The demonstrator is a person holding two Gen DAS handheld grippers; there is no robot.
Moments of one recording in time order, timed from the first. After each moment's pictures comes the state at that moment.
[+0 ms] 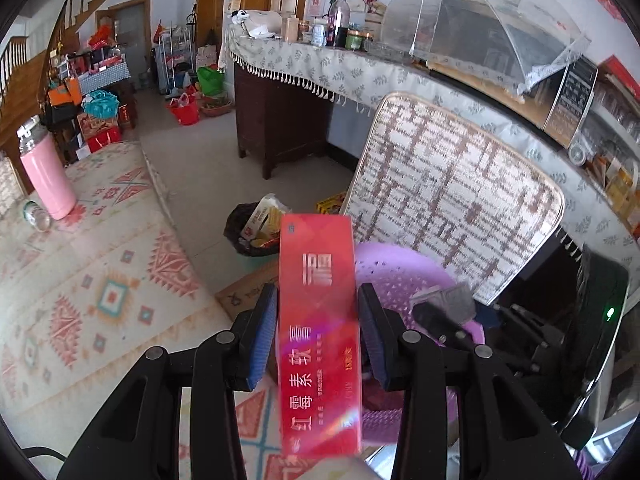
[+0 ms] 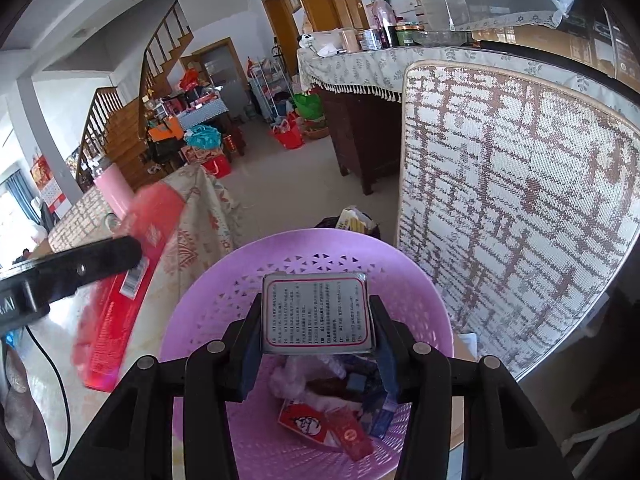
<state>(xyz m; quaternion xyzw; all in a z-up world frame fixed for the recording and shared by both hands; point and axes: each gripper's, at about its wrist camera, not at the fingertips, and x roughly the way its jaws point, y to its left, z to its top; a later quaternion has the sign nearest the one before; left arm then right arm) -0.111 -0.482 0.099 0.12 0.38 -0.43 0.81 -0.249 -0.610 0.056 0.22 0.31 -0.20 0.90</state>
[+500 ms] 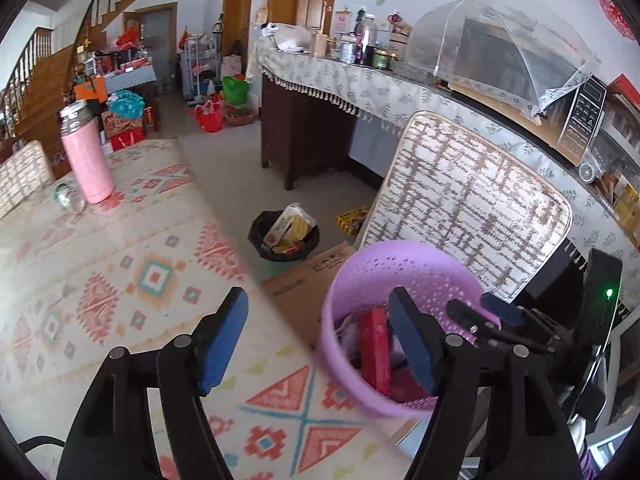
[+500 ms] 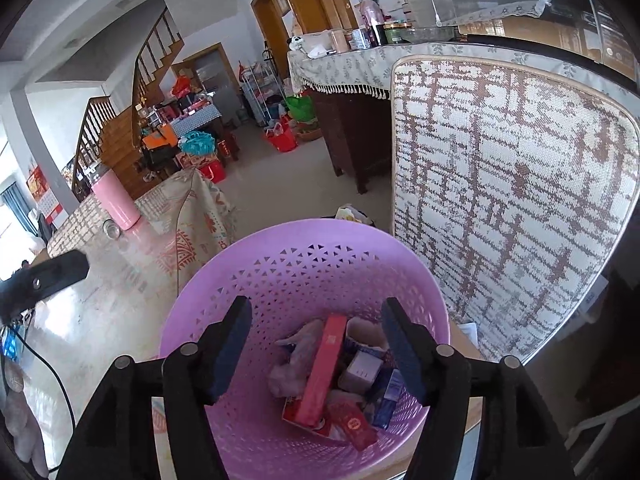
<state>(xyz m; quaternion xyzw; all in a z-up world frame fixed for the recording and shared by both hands) -0.113 -0.423 0.105 0.11 0.36 -0.39 0.84 -0.264 -0.602 0.053 0.24 0.31 -0.21 0.90</state>
